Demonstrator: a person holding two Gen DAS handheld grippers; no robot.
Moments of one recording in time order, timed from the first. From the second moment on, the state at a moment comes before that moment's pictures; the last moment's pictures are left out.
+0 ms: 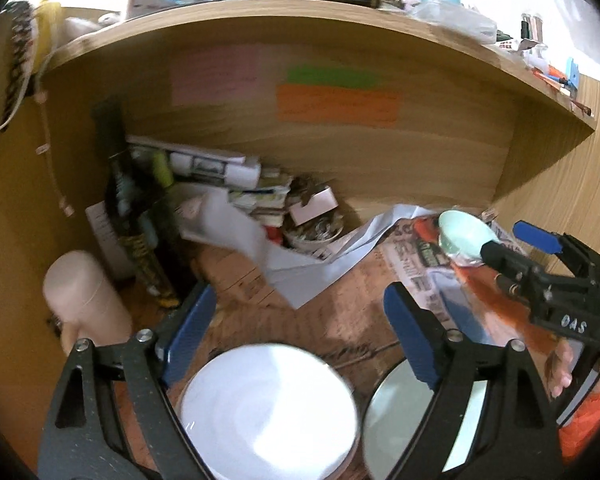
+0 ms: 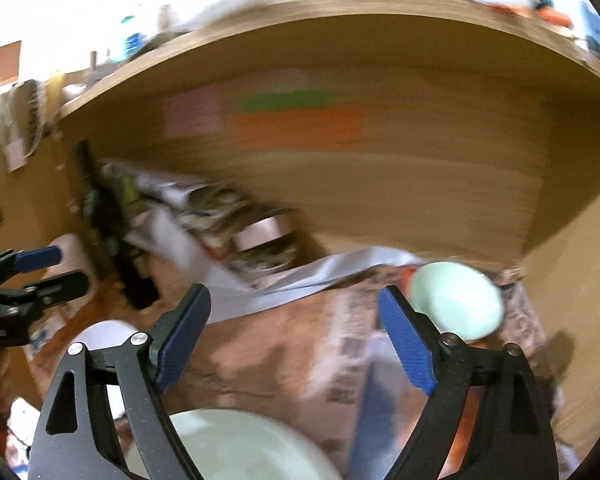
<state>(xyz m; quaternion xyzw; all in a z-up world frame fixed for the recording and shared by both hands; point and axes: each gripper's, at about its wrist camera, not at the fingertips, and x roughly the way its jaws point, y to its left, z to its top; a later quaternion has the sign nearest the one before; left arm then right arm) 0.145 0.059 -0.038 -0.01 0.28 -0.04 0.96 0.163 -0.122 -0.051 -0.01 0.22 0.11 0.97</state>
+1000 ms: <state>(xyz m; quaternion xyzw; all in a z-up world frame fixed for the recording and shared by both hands) 0.301 -0.079 -0.081 0.09 0.39 -0.11 0.91 0.290 -0.300 -0.150 0.11 0.39 -0.07 0.91</state>
